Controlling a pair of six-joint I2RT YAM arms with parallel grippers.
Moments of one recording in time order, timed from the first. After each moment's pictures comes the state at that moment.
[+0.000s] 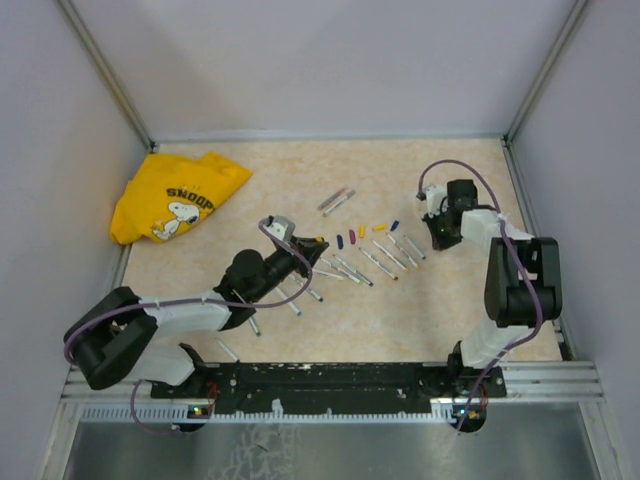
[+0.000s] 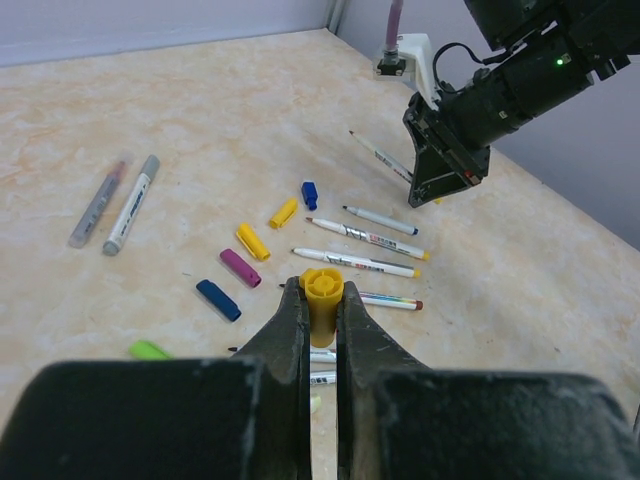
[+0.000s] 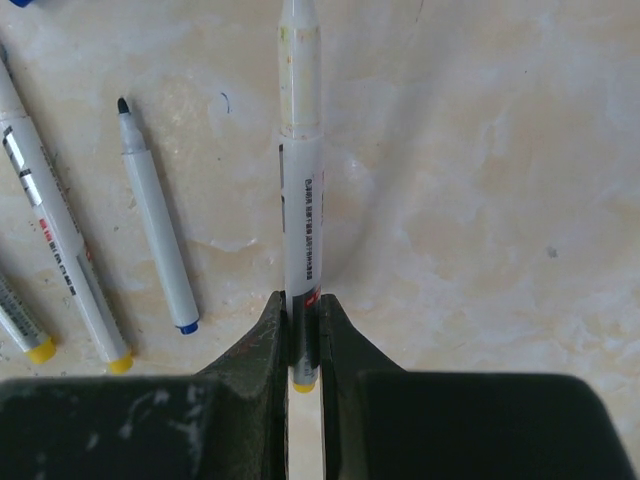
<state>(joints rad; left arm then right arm) -0.85 1.35 0.43 0.99 -0.04 -0.27 0.00 1.64 0.97 -0.40 -0.13 -0.44</state>
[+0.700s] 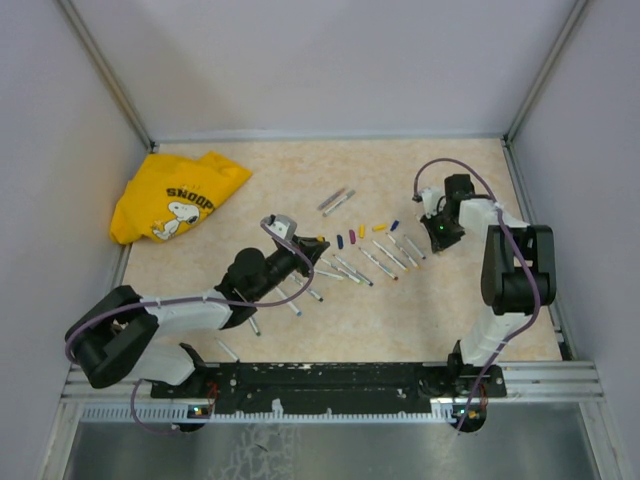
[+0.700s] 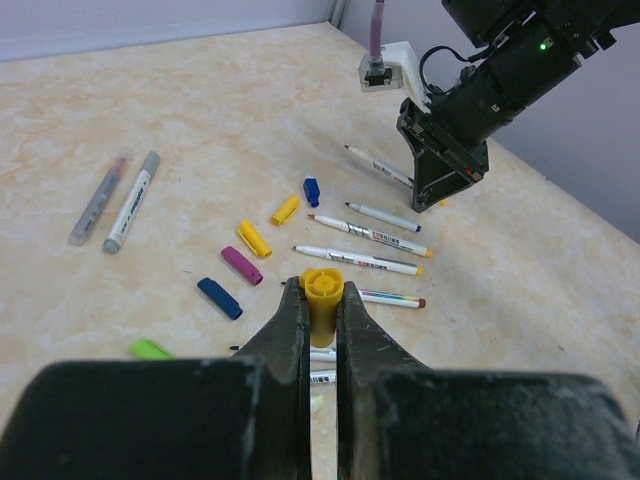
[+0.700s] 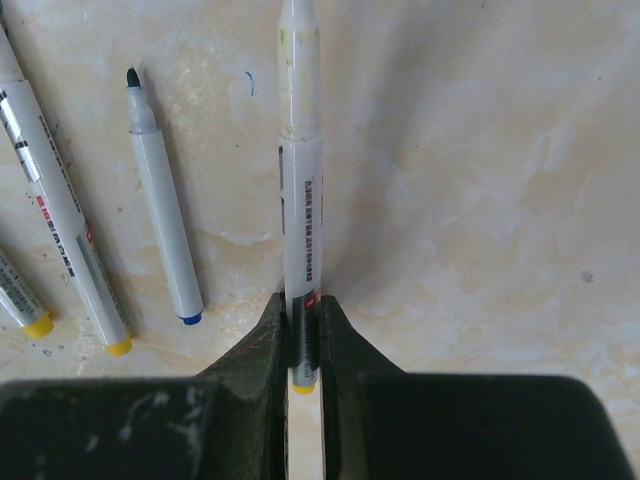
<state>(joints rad) -0.85 1.36 0.44 0.97 -0.04 -0.26 0.00 1.75 1.09 -0.56 -0.15 -0.52</state>
